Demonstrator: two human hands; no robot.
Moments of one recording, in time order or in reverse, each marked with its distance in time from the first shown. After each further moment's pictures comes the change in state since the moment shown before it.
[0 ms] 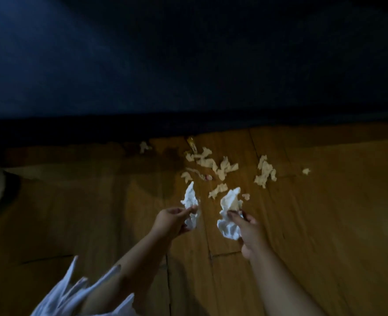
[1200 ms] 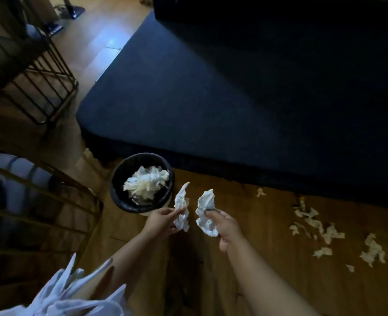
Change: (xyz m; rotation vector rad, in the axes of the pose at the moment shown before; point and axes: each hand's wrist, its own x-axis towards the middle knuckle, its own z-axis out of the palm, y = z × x) left_hand -0.247 0.111 -0.502 -0.174 0.377 0.098; right_hand -0.343 -0.037 0.499 -0.244 -0.465 0.090
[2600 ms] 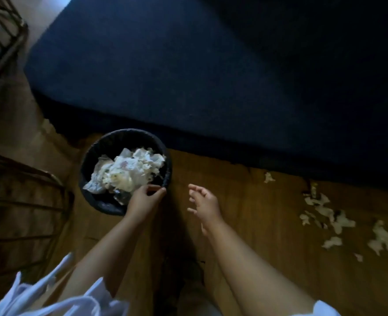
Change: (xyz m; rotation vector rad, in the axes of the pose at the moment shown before) left_hand 0.213 -0.049 -0.054 0.223 0.148 0.096; right_hand 0.193 0.046 0.088 -0.179 0.034 -0.128
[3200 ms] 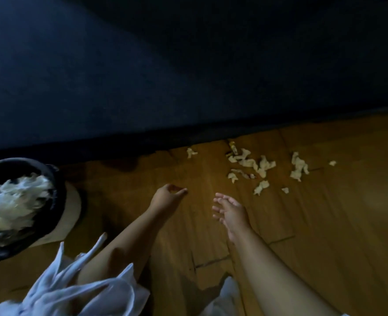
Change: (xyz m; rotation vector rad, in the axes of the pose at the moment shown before) left_hand -0.121 0.069 0.308 0.324 -0.452 0.123; right_hand -0.065 0.069 -0.340 0.313 0.464 0.065
